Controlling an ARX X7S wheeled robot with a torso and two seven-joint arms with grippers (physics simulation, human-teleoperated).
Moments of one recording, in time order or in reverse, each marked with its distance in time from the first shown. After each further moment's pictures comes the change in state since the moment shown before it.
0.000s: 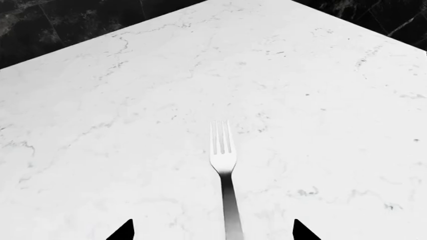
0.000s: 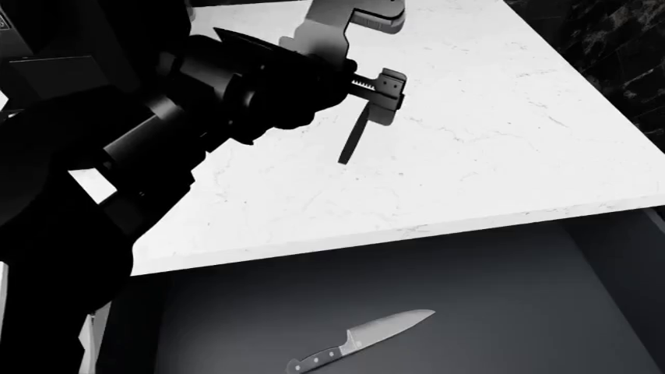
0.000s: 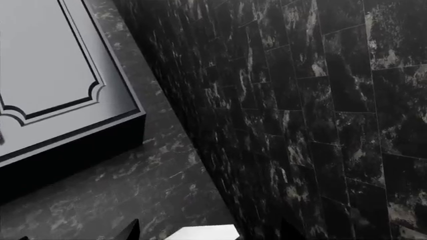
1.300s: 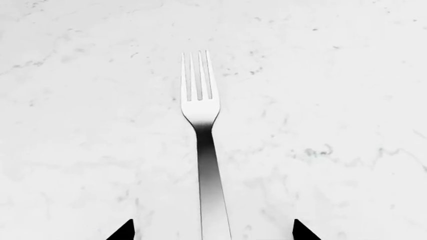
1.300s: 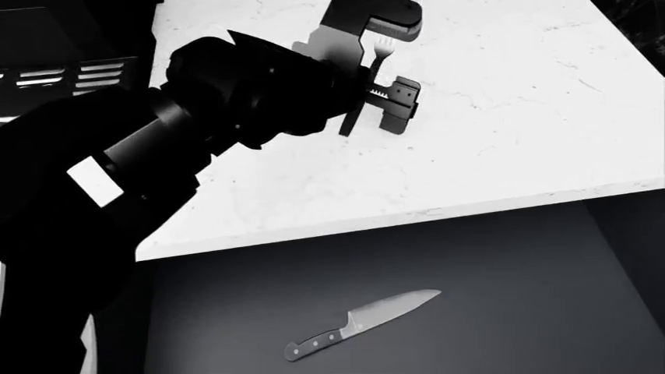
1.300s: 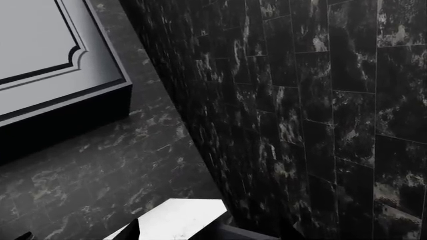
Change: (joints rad) left arm 0.004 0.000 -0.037 0.071 0.002 -0.036 -0.053; right arm -0.001 0.000 -0.020 0.010 -0.008 -0.016 0.000
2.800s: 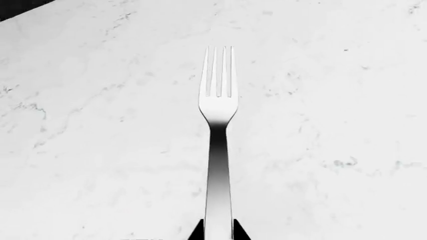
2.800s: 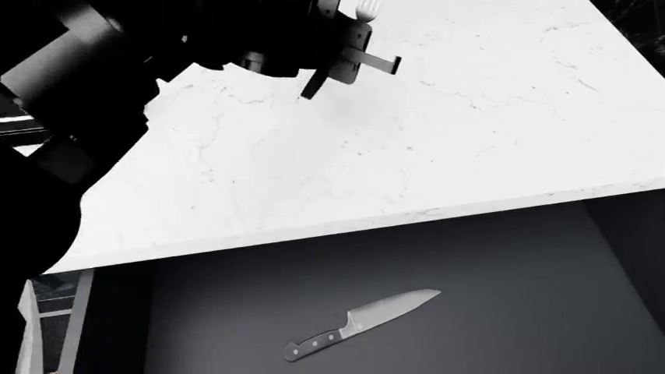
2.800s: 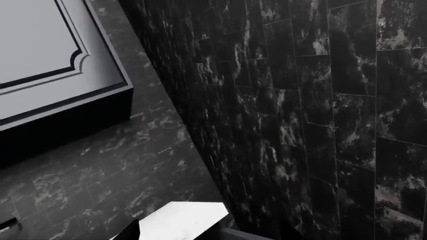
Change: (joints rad) left arm -0.195 -0.042 -0.001 0.005 -0.094 -0.220 -0.070; right arm -0.001 0.000 0.017 -0.003 0.009 0.018 0.000
